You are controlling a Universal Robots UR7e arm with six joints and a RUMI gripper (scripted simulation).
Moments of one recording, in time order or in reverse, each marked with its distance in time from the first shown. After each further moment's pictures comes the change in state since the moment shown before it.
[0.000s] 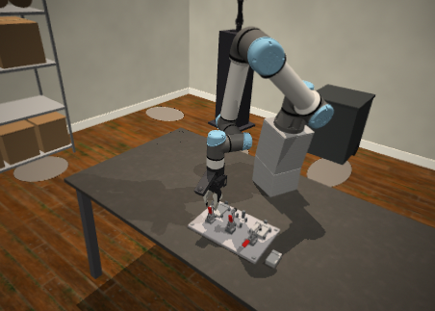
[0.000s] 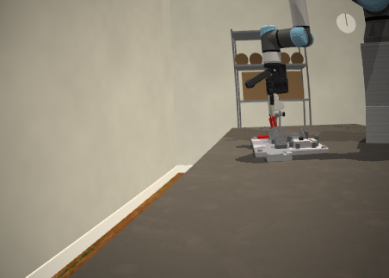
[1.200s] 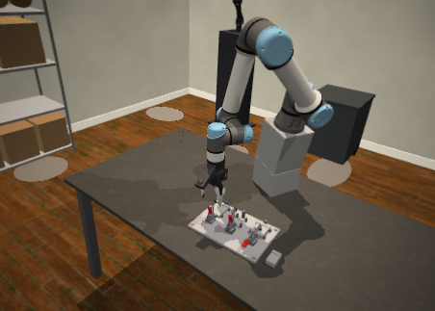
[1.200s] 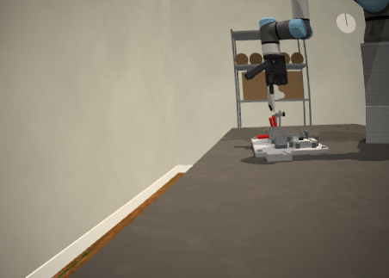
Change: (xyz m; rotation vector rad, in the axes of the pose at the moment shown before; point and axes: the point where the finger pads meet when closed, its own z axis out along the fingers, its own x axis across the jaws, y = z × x) arm 0.000 0.000 -0.034 -0.002 -0.001 0.000
